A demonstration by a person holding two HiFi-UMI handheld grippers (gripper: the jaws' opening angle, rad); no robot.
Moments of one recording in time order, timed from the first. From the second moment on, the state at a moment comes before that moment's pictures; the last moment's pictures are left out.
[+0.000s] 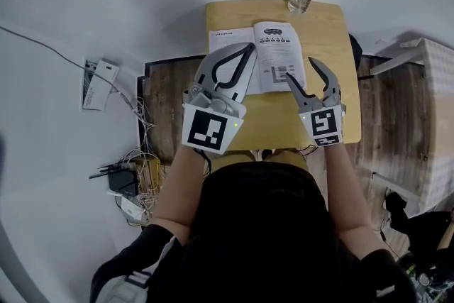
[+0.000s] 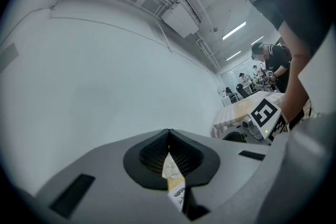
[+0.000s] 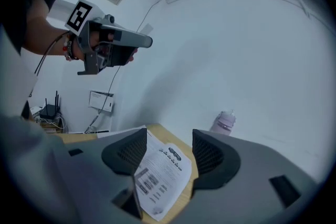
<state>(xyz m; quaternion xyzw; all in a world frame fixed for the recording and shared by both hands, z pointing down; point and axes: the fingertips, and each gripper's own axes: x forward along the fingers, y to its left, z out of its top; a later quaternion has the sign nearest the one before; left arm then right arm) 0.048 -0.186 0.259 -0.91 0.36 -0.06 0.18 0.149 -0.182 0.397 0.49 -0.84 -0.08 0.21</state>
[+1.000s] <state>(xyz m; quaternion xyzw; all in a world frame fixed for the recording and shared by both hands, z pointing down) -0.017 -0.105 0.182 -0.91 0.35 -0.02 0.21 0.047 -0.100 0.215 0.43 -0.88 -0.19 0.06</state>
